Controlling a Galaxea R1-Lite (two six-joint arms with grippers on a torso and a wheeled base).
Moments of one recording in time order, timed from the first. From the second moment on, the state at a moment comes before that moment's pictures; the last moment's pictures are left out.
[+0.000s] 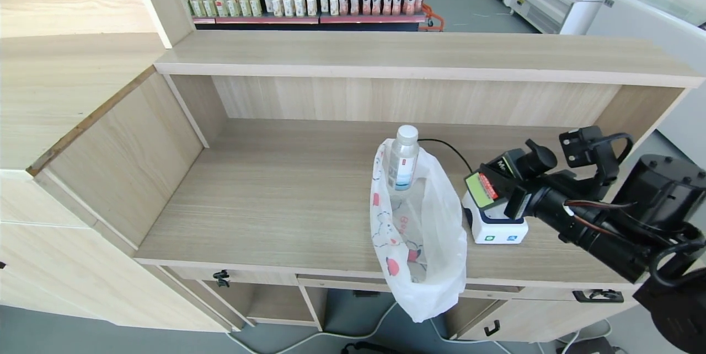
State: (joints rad) left arm -0.01 0.00 0.00 0.04 -0.04 0.03; right arm 0.32 1.76 -0.46 -1.38 0.13 0.01
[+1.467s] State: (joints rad) left arm -0.01 0.00 0.00 0.04 -0.04 0.03; right arm 0.44 2.22 -0.64 -1.48 0.13 -0.04
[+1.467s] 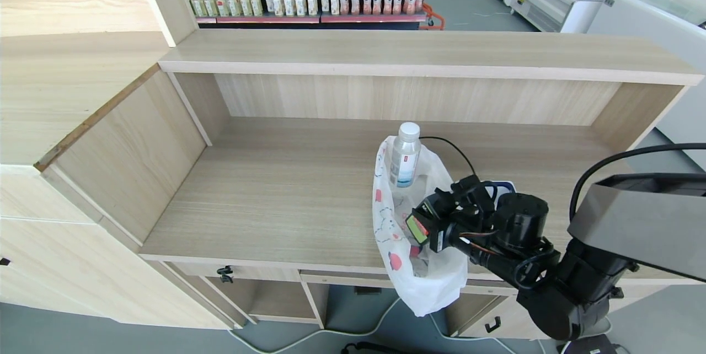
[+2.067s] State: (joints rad) left arm -0.01 0.00 0.00 0.04 -0.04 0.03; right arm 0.44 2.32 -0.72 -1.48 0.15 -0.05
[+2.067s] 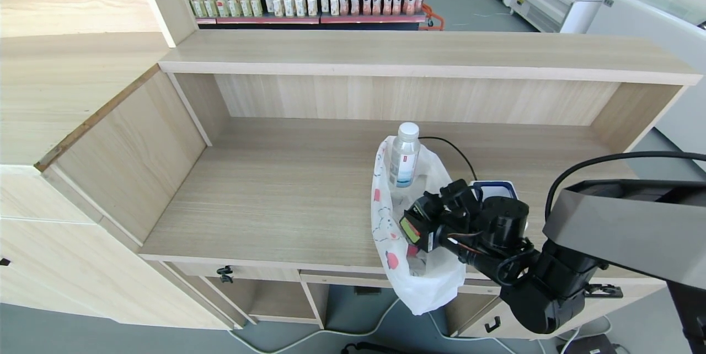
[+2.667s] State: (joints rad) left arm -0.01 0.00 0.00 0.04 -0.04 0.03; right arm 0.41 2.00 -0.65 -1.34 0.26 -0.03
